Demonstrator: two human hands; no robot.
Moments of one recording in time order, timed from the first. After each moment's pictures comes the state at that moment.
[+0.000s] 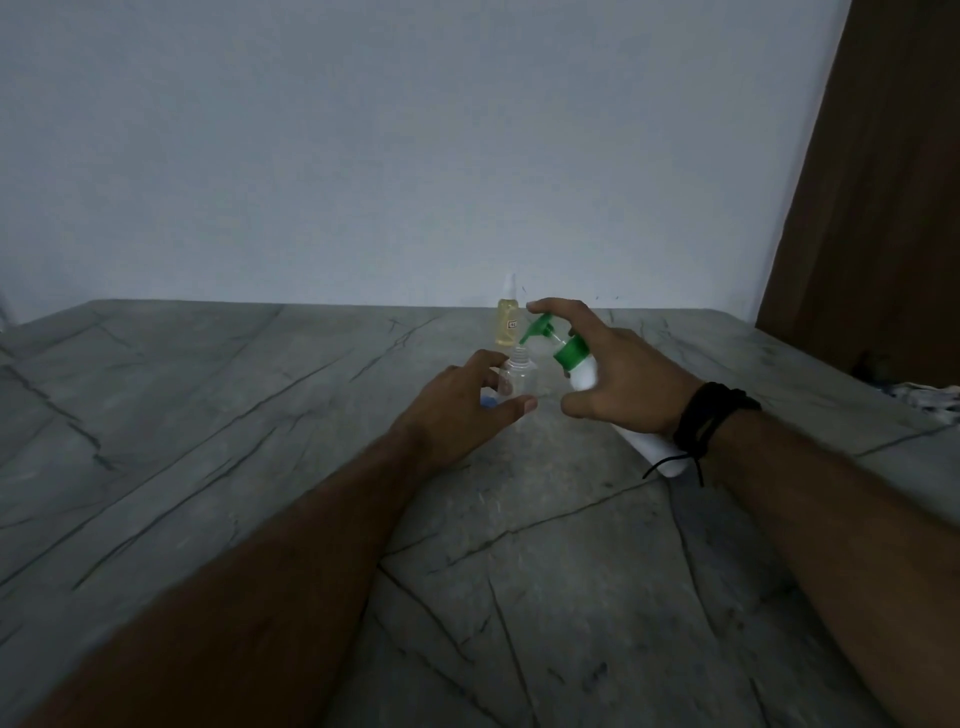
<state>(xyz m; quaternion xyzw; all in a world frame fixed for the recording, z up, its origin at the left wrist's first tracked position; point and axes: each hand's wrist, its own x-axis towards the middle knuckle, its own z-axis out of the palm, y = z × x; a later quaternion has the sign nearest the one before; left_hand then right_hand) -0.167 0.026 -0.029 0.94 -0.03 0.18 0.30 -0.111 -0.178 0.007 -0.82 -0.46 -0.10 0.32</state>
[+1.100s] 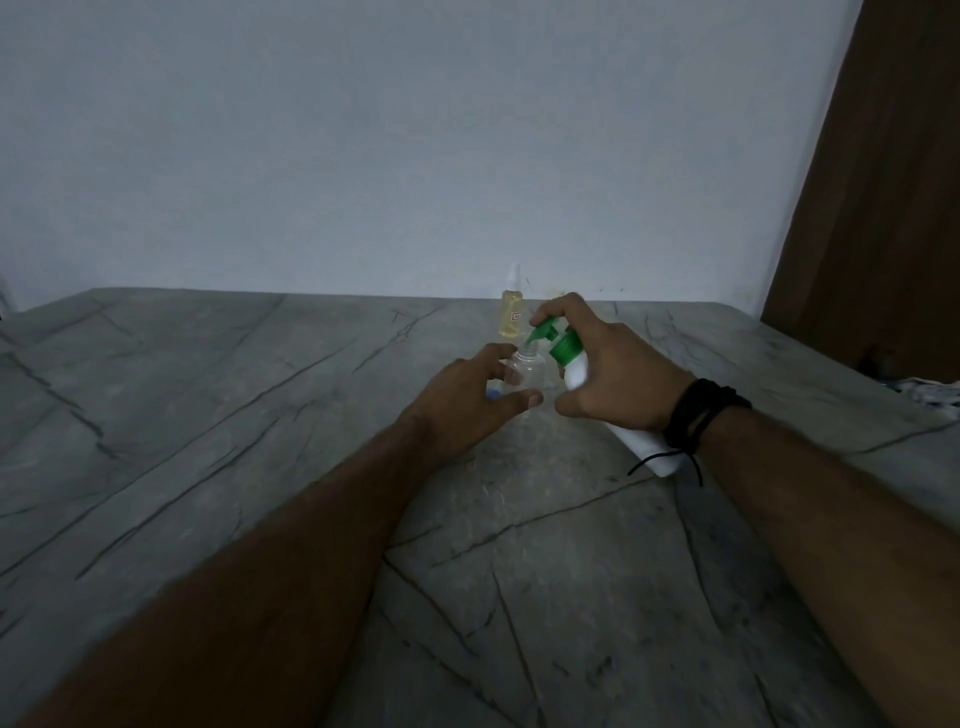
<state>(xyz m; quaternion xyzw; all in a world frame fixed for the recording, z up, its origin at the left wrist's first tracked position) -0.162 0.023 -0.033 0.93 -0.03 0.18 0.31 -0.119 -0.167 0.007 -0.83 -0.45 -0.10 0.33</state>
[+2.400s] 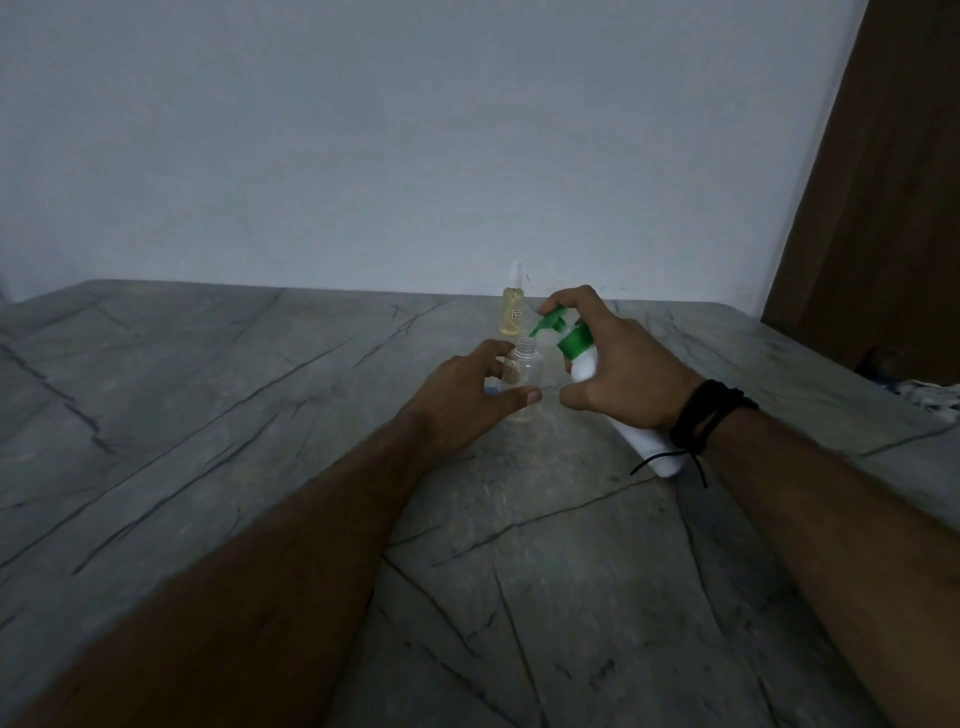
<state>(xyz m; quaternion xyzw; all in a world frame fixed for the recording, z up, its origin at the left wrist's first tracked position) -0.154 0.032 -0.041 0.92 -0.04 0.18 0.33 -0.119 -0.171 0.006 -0.82 -0.44 -0.11 0.36</state>
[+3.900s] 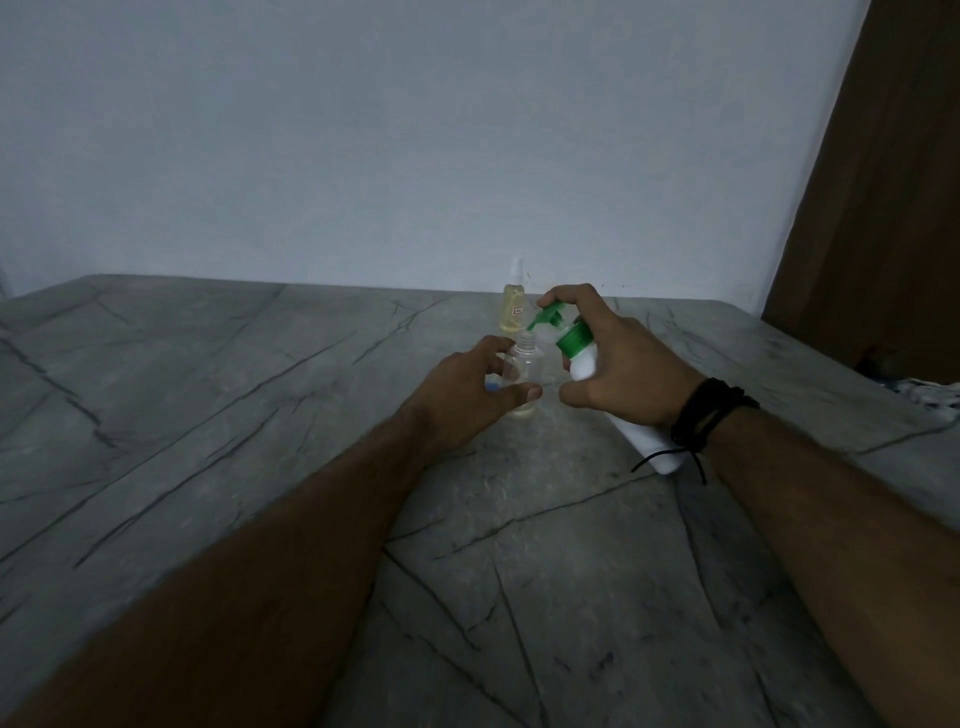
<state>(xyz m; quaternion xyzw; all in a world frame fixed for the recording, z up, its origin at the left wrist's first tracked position) -0.160 0.026 -0.035 0.92 -0.04 0.19 0.33 -0.122 -0.172 0.006 -0.82 -0.44 -0.11 0.36</state>
